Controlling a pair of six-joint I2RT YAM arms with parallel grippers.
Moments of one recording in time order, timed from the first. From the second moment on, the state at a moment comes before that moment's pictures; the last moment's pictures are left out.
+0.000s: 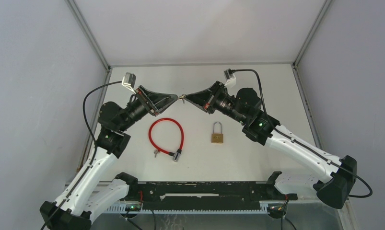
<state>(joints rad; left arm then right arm) -0.41 0.83 0.82 0.27 0.53 -1.28 0.84 1.17 1.09 0.11 -0.14 1.23</state>
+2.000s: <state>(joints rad) -0.59 1.15 1.33 -1.20 0.19 -0.35 0.75 1.15 1.10 -0.54 -0.35 0.61</state>
